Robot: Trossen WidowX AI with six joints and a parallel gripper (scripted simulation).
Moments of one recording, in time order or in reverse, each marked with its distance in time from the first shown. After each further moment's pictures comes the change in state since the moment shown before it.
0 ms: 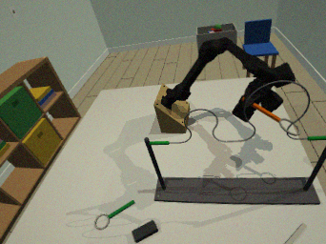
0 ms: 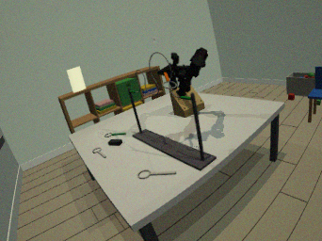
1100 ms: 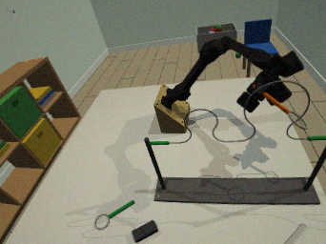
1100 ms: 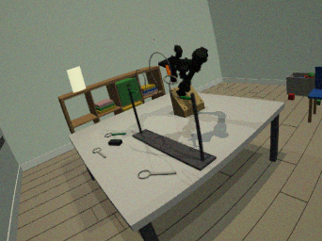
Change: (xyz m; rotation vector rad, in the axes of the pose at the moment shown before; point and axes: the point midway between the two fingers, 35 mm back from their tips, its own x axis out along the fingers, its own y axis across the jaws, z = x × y) arm -0.005 -0.047 0.006 -0.141 0.011 -0.074
